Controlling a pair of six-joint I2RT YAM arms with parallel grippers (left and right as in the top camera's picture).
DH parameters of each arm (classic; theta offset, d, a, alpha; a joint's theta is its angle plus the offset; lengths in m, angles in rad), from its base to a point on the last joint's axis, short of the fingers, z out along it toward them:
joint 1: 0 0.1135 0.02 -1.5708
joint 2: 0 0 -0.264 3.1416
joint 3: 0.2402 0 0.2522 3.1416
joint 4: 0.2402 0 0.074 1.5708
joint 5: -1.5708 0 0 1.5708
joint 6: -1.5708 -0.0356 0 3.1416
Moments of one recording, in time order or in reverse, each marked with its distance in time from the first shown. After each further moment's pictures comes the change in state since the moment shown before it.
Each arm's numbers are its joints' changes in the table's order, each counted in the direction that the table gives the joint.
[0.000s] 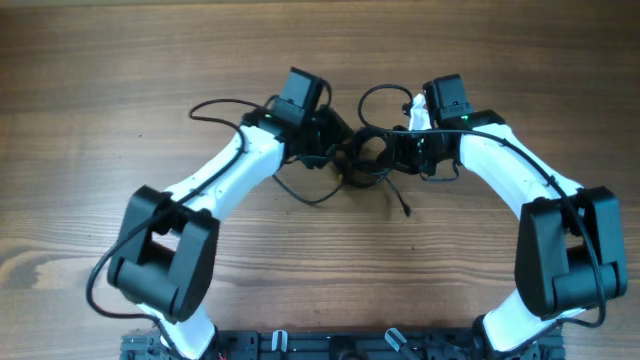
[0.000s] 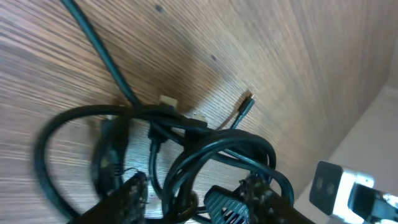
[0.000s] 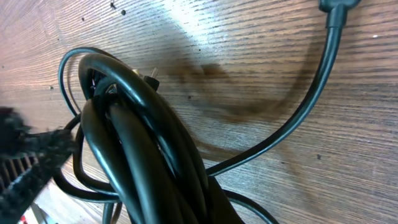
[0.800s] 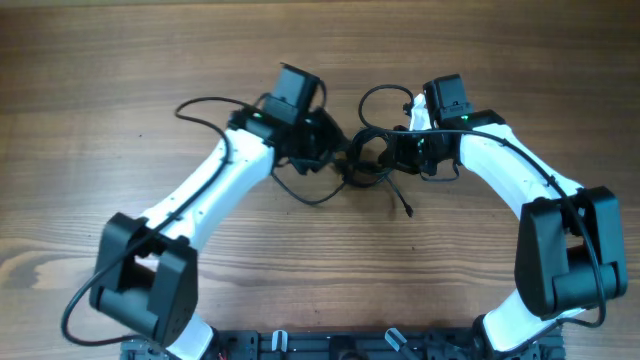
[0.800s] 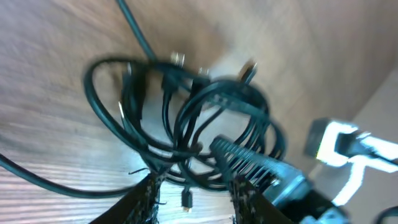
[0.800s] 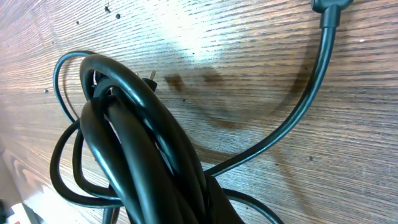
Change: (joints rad) left arm -0.008 -0.106 0.026 0.190 -0.011 -0.036; right arm 0.000 0.000 0.000 0.000 -0.019 0.000
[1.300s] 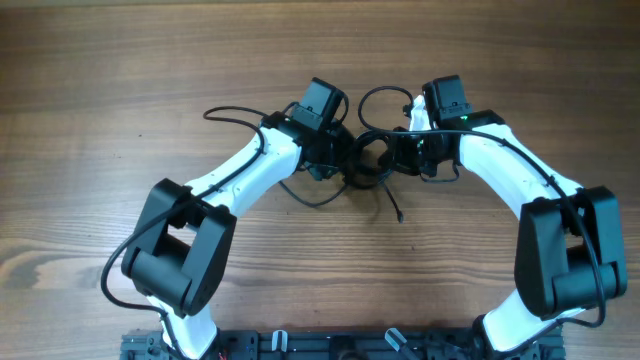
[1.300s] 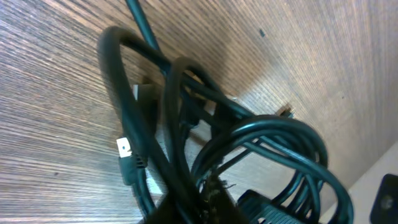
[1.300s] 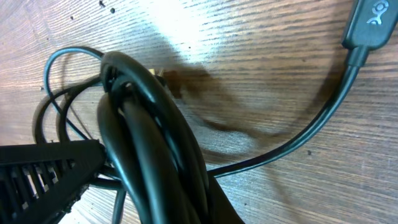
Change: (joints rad) left arm -0.060 0.154 0.000 -0.103 0.077 0.066; right arm 0.003 0.000 0.000 0.014 -0.004 0.000
